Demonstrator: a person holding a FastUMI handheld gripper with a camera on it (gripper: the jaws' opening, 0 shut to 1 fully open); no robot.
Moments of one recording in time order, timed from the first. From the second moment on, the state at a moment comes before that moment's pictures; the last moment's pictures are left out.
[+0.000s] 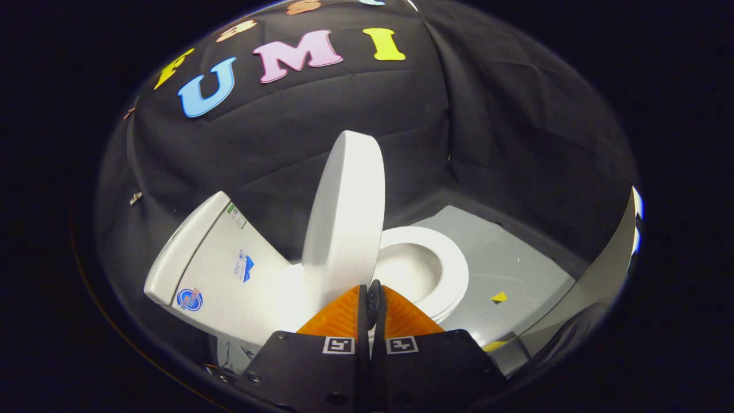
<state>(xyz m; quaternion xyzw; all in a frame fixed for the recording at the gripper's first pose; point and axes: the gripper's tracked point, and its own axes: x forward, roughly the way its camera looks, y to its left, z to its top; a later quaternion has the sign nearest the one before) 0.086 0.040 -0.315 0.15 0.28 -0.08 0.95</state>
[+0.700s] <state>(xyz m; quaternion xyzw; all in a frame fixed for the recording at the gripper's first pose) 0.083 0.175 -0.256 -0.01 0.18 -0.05 0.98</state>
